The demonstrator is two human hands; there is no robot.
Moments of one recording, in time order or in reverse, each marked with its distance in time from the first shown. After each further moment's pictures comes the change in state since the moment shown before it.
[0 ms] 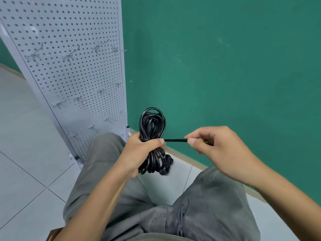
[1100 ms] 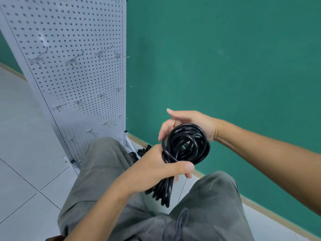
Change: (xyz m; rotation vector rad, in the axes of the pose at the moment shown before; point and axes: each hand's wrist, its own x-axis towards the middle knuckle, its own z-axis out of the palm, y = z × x) left_hand -0.041 0.037 0.009 0.138 -0.636 0.280; right_hand 0.115 -0.010 -0.003 0.539 -0.897 0.183
